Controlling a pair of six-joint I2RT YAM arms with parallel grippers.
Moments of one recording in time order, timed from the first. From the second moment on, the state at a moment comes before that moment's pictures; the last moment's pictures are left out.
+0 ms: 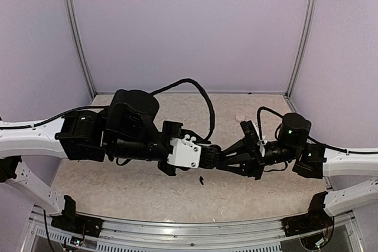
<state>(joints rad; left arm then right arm) -1.36 1.38 1.31 -0.36 -0.11 0.87 0.94 1.05 0.56 0.44 -0.74 -0.02</state>
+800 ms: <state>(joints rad) -1.22 1.36 0.99 -0.01 -0.05 0.34 0.82 0.85 0.36 0.72 -0.62 0.08</state>
